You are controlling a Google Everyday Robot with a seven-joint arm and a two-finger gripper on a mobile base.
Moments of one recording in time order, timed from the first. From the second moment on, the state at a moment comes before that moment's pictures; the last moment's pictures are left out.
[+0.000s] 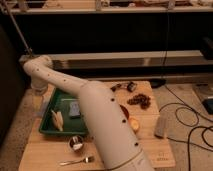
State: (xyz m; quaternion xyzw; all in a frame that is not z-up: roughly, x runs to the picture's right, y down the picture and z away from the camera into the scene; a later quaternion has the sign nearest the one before) arm -0.387 0.045 0.861 0.15 -0.35 -0.92 0.05
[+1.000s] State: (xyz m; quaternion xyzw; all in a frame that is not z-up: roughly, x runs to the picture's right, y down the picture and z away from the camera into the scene) arm -0.404 0.077 0.873 0.10 -0.37 -0.92 0.07
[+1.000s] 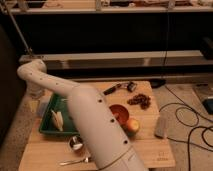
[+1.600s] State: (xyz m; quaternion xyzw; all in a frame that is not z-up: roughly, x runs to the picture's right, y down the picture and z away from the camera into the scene) arm -0.399 0.091 0.888 0.09 -0.37 -0.93 0.02
